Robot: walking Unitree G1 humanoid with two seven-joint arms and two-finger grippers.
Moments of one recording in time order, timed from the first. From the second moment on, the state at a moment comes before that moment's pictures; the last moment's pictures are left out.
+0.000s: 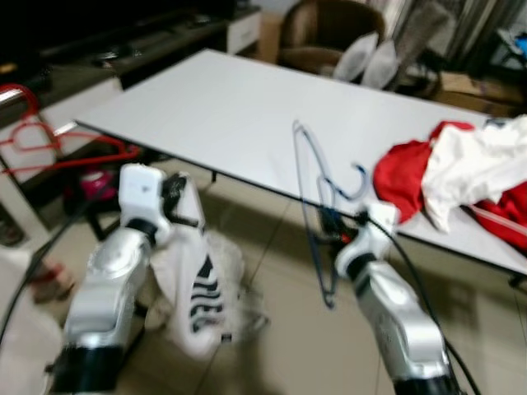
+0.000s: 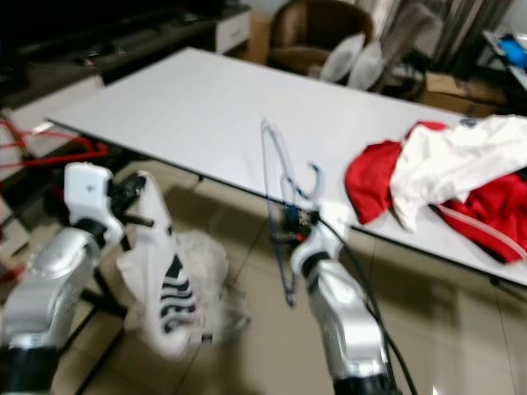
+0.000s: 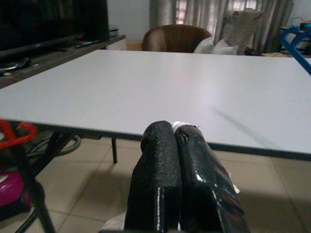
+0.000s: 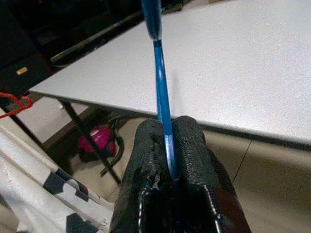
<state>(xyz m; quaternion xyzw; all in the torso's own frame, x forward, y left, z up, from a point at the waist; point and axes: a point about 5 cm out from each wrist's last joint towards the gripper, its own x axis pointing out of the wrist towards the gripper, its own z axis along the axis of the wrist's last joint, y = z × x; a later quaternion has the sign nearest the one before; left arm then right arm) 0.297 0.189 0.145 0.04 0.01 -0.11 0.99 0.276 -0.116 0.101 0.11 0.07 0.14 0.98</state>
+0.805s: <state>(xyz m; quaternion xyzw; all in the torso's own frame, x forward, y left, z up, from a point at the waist) 0.296 0.188 0.135 0.04 0.02 -0.11 0.99 0.277 -0.124 0.099 0.11 0.08 0.12 0.98</state>
